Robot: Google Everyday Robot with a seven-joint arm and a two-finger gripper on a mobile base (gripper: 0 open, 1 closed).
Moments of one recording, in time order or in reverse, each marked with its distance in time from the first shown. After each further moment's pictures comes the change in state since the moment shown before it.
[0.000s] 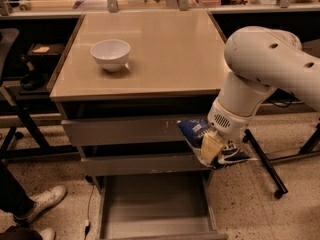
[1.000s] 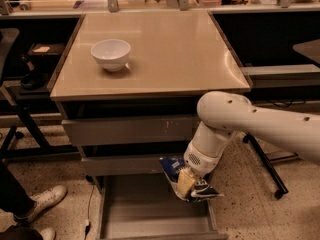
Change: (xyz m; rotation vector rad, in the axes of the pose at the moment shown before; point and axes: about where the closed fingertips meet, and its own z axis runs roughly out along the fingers) arm -0.014 0.018 0.145 -0.190 0.035 0.037
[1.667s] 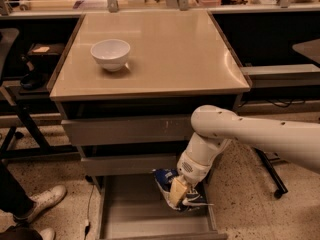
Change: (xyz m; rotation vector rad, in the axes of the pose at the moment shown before) arm -0.010 0.000 0.057 -0.143 0.032 0.012
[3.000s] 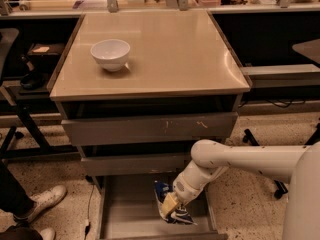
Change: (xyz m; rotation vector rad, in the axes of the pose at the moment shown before) arm -0.026 -0.062 0.113 -0.085 -0.144 0.194
